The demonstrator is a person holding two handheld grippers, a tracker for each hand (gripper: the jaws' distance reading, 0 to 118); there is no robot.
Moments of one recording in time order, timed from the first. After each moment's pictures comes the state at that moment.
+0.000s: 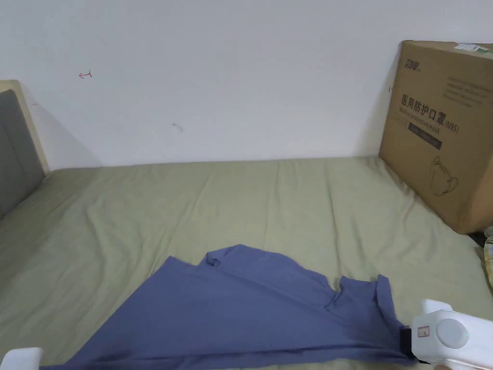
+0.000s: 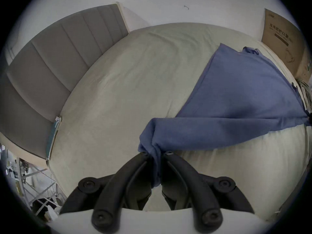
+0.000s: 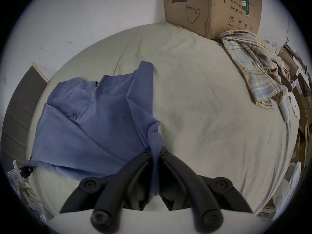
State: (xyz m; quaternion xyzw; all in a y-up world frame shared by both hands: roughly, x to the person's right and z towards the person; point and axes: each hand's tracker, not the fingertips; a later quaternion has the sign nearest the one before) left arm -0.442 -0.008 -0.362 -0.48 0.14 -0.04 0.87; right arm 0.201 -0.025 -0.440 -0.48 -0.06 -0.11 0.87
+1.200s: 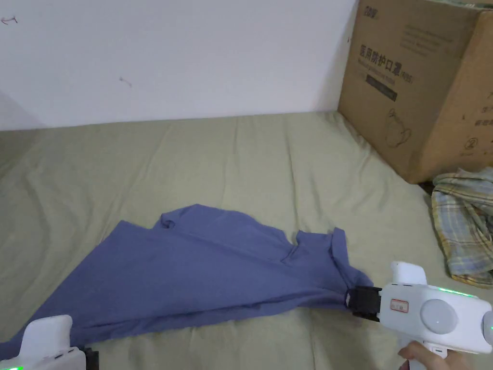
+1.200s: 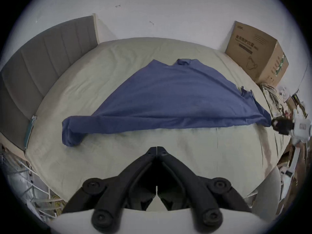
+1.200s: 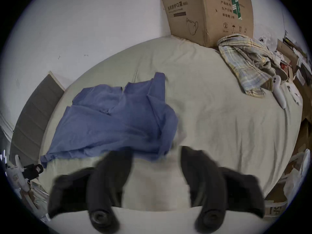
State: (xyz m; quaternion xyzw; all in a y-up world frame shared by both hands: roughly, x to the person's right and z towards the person) left arm -0.304 0.036 -0.323 -0.43 0.01 0.03 0.90; right arm 0.192 0.010 -0.370 -0.42 -0.02 -0.15 0.90
